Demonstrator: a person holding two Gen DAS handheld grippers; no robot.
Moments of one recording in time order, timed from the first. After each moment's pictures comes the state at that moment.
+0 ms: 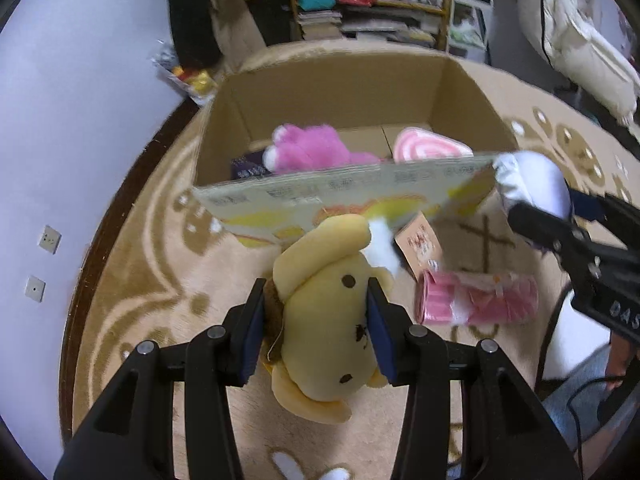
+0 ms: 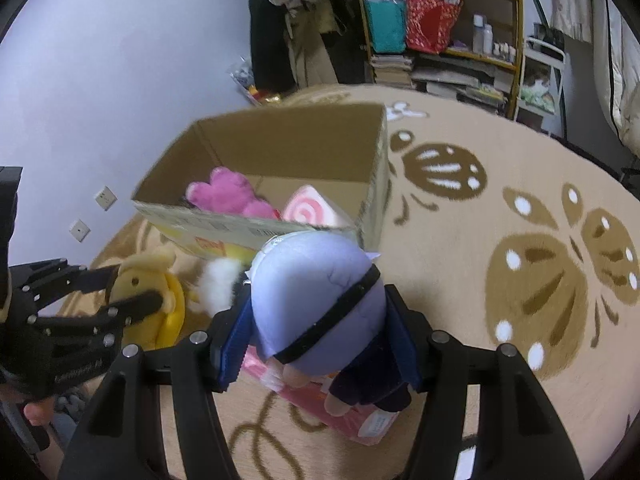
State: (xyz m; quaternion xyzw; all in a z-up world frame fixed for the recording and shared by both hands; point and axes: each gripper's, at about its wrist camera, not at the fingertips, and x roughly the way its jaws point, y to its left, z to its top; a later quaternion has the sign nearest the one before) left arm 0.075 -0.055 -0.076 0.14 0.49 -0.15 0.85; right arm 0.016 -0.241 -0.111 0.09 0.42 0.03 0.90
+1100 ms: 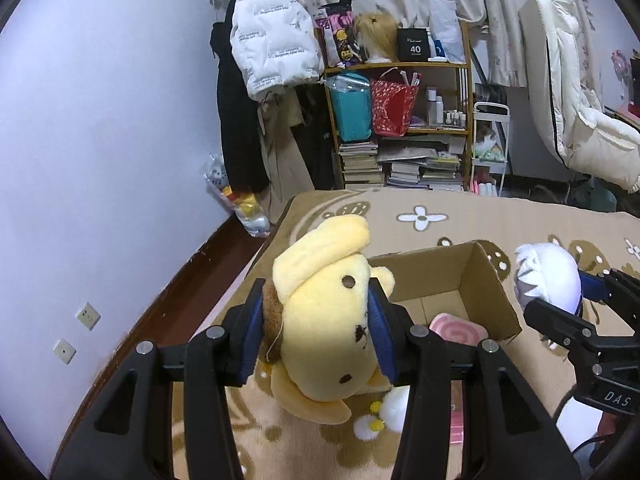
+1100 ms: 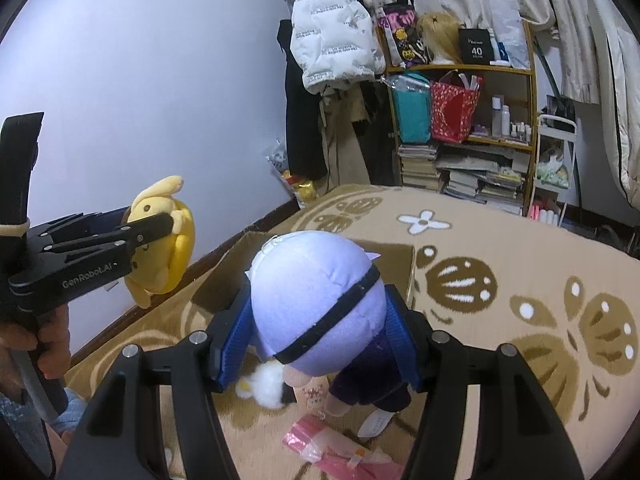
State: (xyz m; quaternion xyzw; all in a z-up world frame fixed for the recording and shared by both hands) left arm 0.095 -0.051 0.036 0.13 0.29 -0.12 0.94; right arm 0.018 -0.234 -0.035 0.08 0.27 0.07 0.96
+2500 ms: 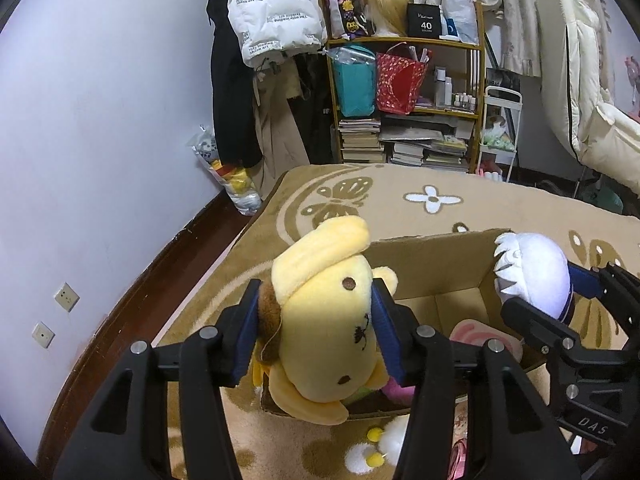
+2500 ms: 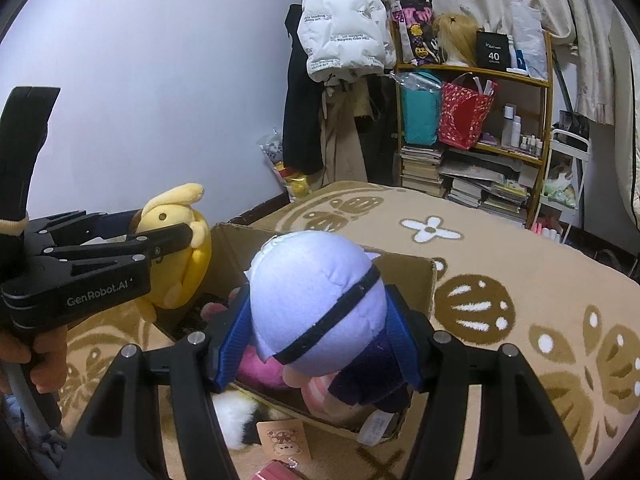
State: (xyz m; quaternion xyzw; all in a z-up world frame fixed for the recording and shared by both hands) left arm 0.157 -0.066 -0.024 0.11 0.33 -0.12 0.93; right arm 0.081 -0.227 -0.073 0.04 0.28 0.06 0.96
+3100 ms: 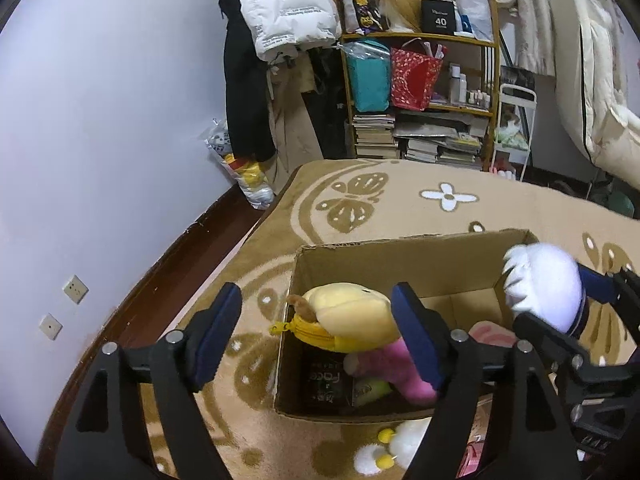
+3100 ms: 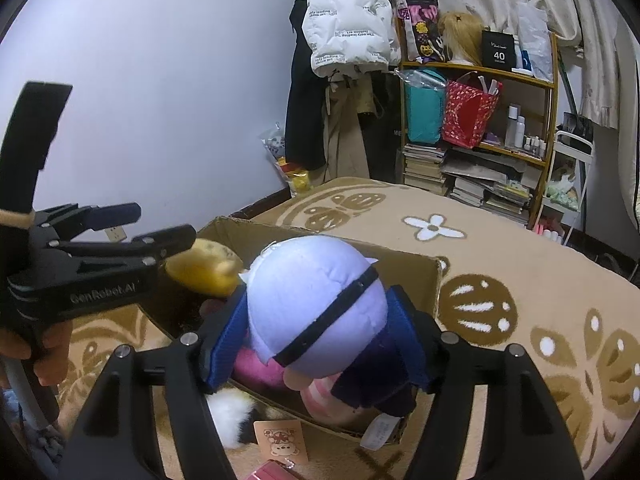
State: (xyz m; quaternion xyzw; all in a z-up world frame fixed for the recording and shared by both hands) left arm 0.161 -0.059 -0.027 0.10 0.33 -0.09 0.93; right arm 0.084 -0.223 -0.077 0.03 0.29 0.07 0.96
